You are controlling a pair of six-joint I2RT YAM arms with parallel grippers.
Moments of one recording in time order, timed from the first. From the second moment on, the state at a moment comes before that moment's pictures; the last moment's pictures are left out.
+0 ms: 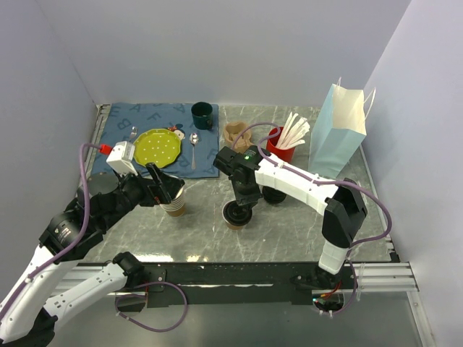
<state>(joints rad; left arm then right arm) -0.69 0.64 1.10 -0.75 -0.15 -0.67 0.90 1.75 1.54 -1.25 0.17 0.67</state>
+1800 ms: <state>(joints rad) -0.69 0.91 1.15 -0.78 0.02 -0.52 0.69 1.47 1.34 -1.05 -0.16 0.58</state>
